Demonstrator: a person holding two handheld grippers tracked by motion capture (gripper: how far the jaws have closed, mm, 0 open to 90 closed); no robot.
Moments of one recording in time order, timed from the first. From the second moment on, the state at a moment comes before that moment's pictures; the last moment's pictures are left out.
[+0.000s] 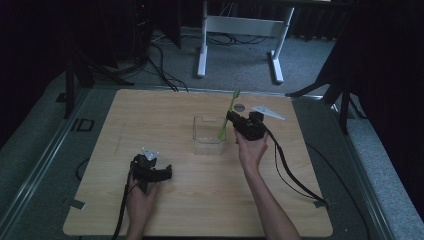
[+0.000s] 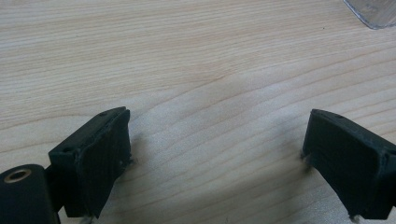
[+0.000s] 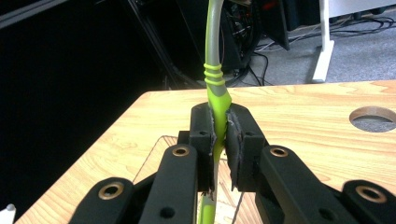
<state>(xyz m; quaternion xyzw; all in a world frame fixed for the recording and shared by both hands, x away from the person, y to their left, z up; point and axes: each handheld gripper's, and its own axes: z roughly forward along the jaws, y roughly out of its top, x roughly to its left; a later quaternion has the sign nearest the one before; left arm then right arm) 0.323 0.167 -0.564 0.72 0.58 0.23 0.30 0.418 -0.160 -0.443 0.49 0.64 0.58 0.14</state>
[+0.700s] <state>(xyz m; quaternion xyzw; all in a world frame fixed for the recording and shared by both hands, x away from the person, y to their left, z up) 0.323 0.167 -0.564 0.72 0.58 0.23 0.30 0.416 -0.160 -0.459 0.48 0.66 0.56 0.13</state>
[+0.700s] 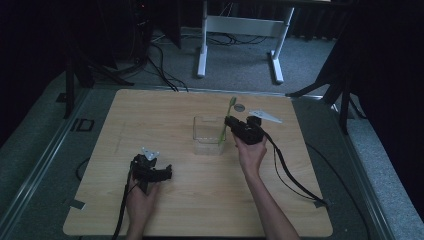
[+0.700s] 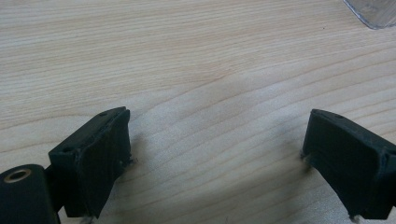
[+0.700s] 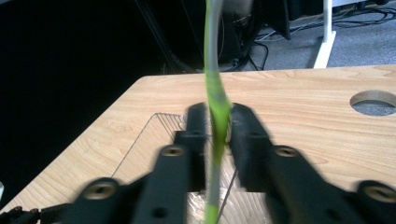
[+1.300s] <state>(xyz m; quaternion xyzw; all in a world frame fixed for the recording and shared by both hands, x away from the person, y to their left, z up) 0.323 0.166 -0.564 0.72 0.58 0.23 0.30 0.396 -0.164 -0.447 0.45 0.68 0.55 0.17</state>
